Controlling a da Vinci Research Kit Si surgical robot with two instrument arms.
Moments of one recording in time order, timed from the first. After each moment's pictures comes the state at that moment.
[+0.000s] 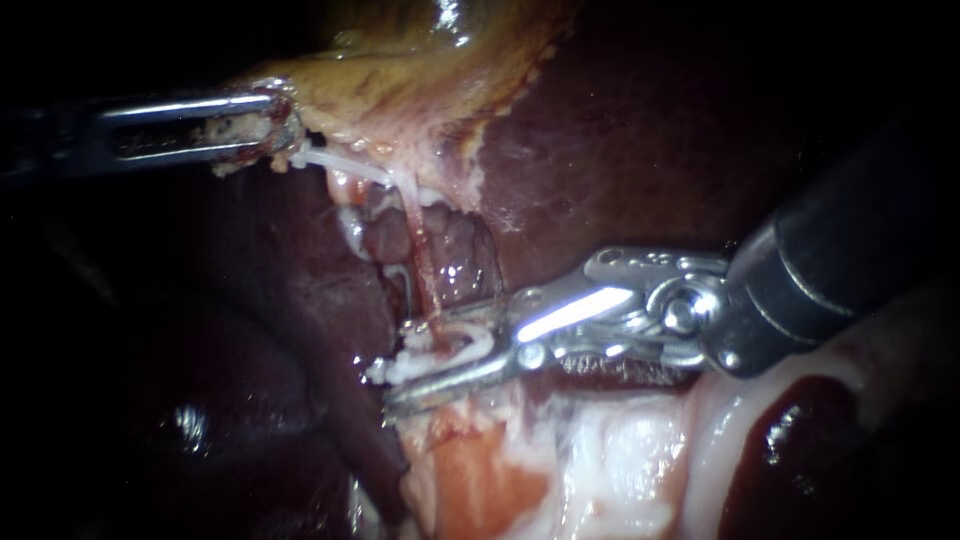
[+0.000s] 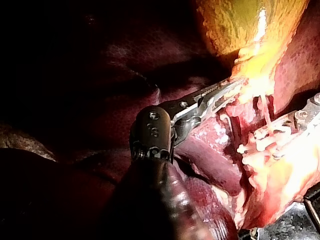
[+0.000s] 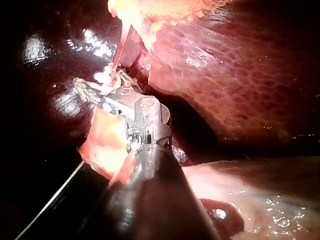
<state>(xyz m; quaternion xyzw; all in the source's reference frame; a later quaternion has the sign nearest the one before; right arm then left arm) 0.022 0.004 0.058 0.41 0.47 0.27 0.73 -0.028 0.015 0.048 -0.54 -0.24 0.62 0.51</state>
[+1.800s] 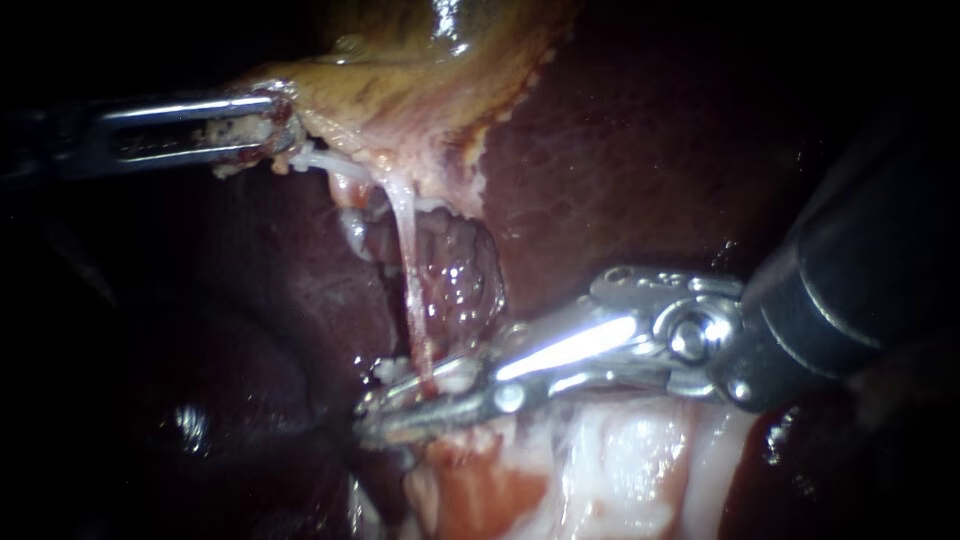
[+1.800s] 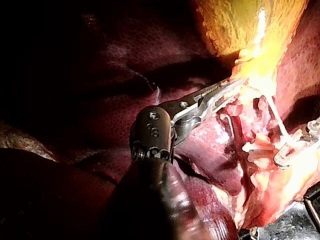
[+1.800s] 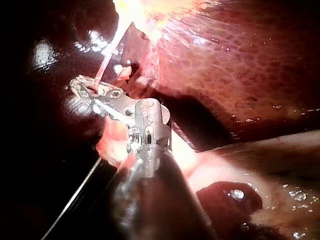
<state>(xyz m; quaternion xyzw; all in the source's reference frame) 0.021 0.003 0.053 0.52 0.47 0.24 0.67 -0.028 0.015 0.048 -0.54 -0.24 0.62 0.51</state>
